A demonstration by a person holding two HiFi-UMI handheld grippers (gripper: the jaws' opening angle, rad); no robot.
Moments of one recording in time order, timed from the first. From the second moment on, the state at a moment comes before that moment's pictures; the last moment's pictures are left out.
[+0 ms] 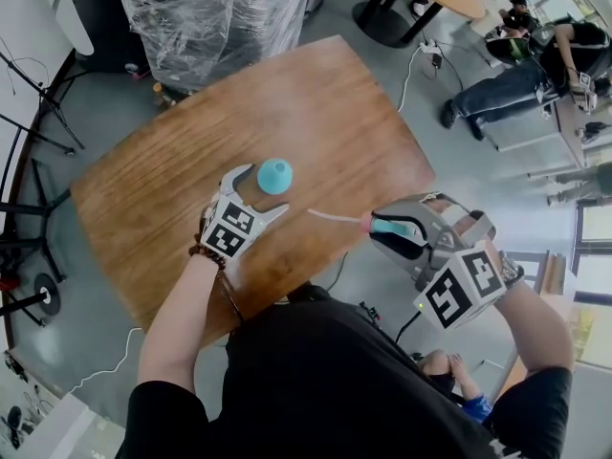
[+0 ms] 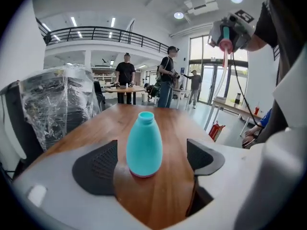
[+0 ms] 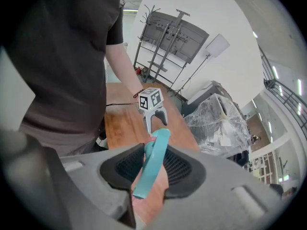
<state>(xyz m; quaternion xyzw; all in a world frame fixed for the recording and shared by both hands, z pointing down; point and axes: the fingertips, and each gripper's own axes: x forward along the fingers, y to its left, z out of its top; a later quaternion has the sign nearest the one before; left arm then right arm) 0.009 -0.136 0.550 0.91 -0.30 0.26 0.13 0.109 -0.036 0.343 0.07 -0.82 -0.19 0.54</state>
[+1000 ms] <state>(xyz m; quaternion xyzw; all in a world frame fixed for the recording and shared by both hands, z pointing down) 0.032 -0.148 0.600 0.87 -0.27 0.41 0.05 0.126 -0.079 0.329 0.12 -0.81 -0.16 0.55</state>
